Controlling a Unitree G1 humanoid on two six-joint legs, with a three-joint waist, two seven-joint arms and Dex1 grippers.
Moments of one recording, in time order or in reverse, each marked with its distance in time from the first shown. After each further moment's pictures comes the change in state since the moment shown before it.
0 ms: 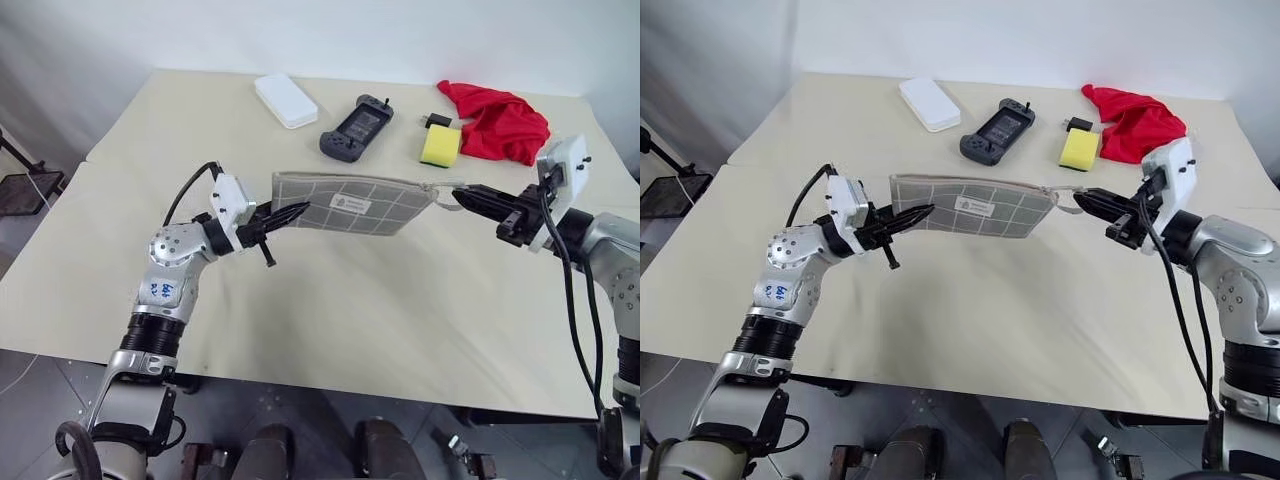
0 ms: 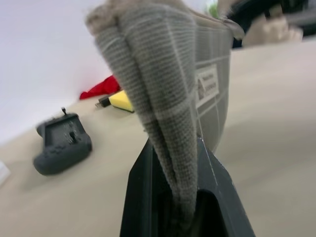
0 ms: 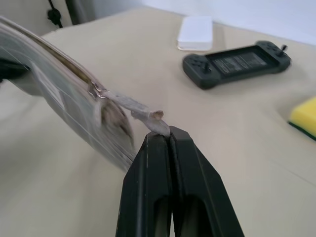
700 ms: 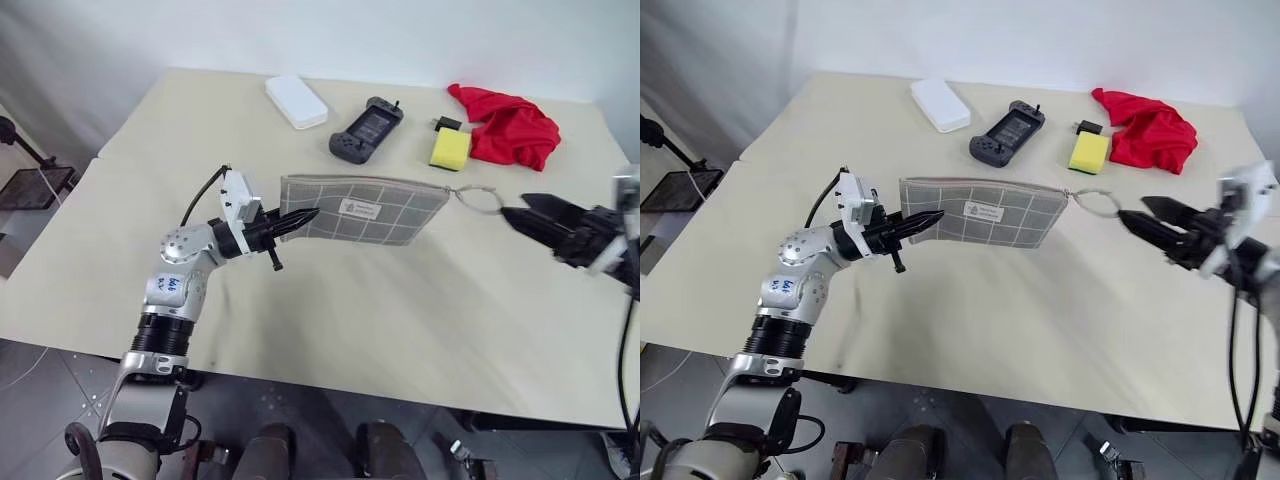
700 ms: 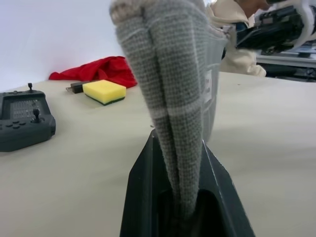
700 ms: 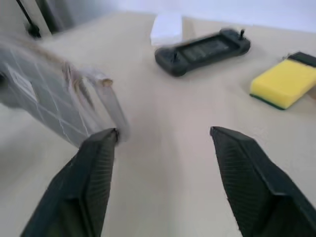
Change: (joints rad) left arm 0.004 -0.096 0.047 -0.002 0.031 0.095 -0.018; right arm 0.205 -0.076 -0.325 0.051 0.167 0.064 0.067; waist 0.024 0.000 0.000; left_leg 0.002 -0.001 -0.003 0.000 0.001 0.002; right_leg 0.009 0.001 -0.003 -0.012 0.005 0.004
